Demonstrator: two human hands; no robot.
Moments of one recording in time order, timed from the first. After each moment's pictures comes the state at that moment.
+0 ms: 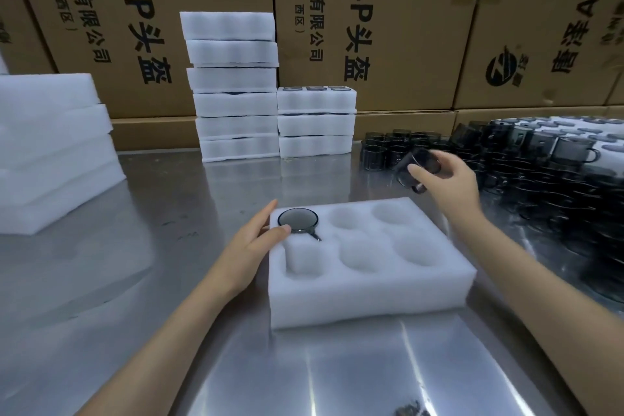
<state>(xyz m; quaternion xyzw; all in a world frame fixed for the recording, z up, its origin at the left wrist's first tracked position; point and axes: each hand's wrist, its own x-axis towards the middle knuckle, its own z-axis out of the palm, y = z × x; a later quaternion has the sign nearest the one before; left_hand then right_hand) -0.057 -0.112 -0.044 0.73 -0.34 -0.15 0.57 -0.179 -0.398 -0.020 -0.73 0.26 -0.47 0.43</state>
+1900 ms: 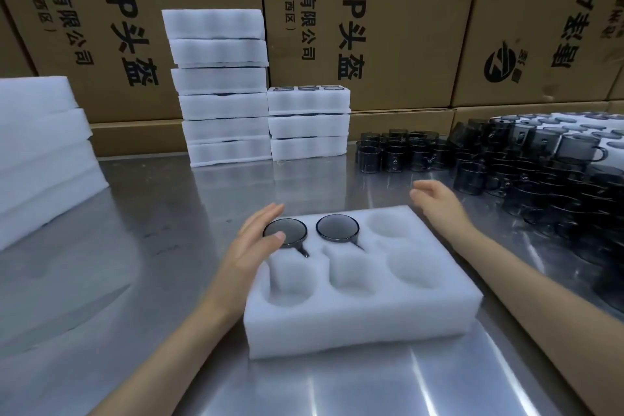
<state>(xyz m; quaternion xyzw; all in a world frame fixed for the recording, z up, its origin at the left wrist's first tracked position) -0.074 -0.127 -0.039 0.68 -0.37 -0.10 0.62 -0.158 -0.442 -0.062 -0.79 0.33 -0.32 0.42</state>
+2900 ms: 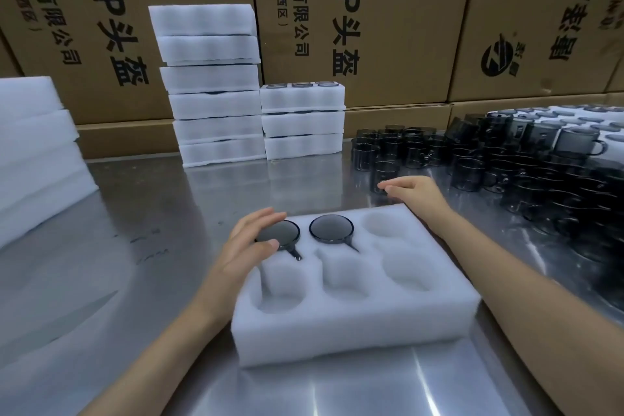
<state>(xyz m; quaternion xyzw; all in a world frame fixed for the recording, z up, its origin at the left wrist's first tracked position) -0.061 -0.132 -0.044 0.70 -0.41 -0.08 0.58 -0.135 -0.444 -0.050 -0.80 0.24 -0.30 0.47</state>
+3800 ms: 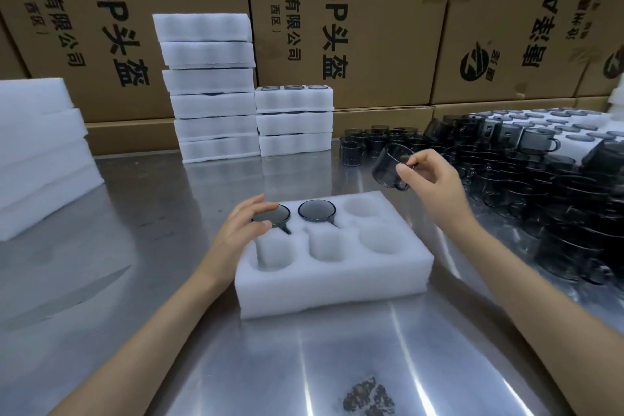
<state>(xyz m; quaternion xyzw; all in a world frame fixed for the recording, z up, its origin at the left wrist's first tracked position) -0.075 -0.126 -0.037 0.69 -0.39 -0.11 0.60 -0.224 -0.381 -0.015 -0.76 0.16 -0.46 0.43</state>
